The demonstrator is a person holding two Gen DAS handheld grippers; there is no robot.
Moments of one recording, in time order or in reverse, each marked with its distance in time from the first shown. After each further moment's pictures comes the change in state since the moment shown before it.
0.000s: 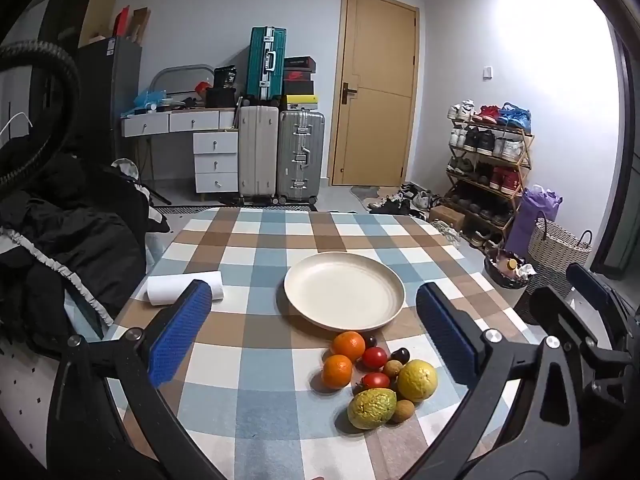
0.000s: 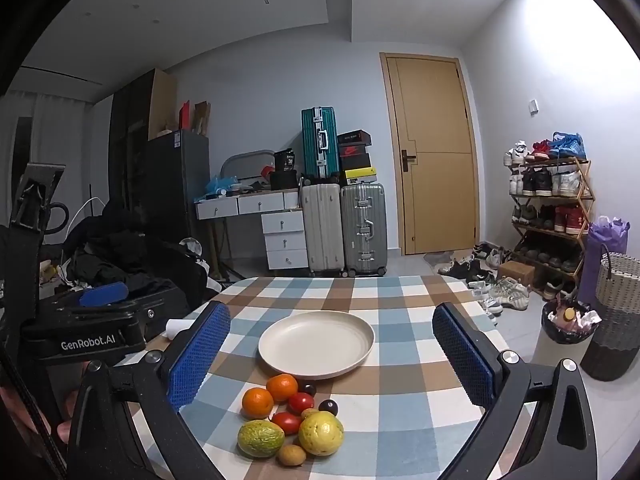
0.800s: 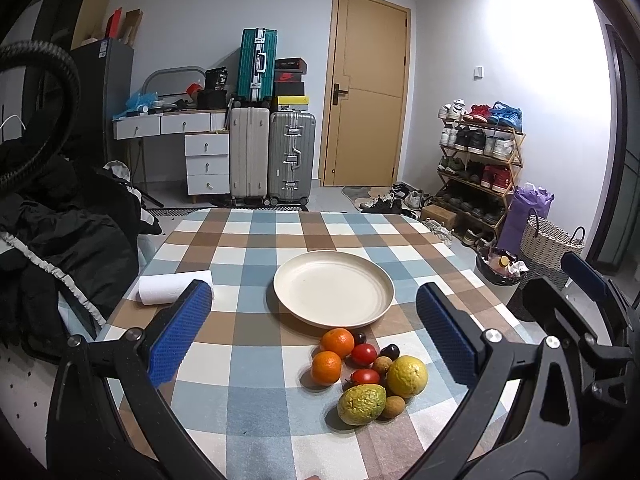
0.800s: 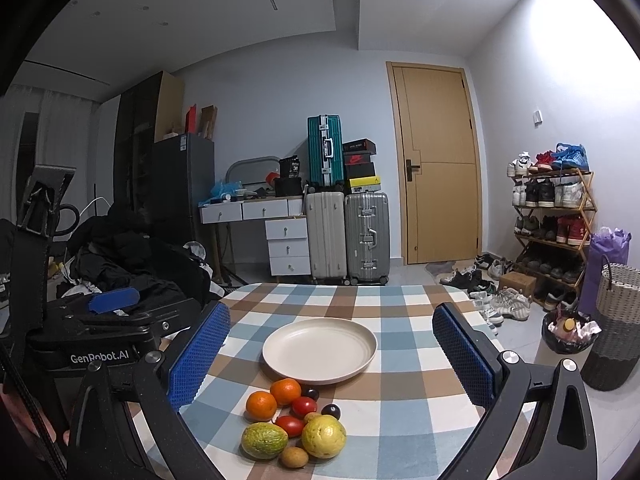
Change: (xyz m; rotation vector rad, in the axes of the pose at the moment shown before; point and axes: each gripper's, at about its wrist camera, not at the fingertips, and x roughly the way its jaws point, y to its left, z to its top) left arm -0.001 -0.001 -0.001 0.000 0.001 -0.023; right arm -0.007 0.006 0.000 -0.022 -0.032 0.010
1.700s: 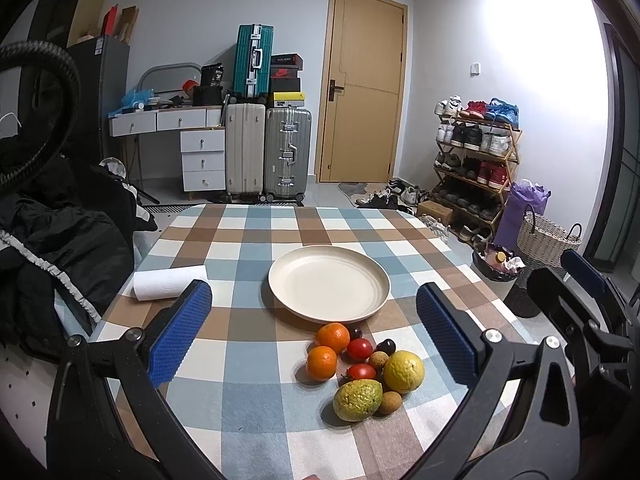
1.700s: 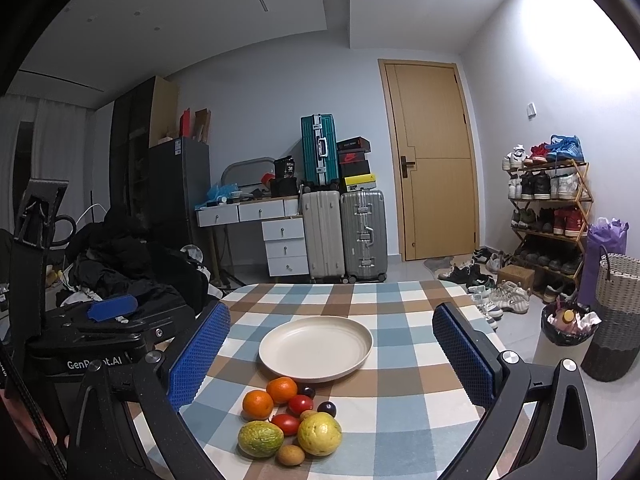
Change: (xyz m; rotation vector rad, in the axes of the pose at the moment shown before) left arm -0.006 -0.009 -0.006 0.010 0.010 -0.017; right arm -0.003 -0.011 -0.001 0.030 0.002 -0.009
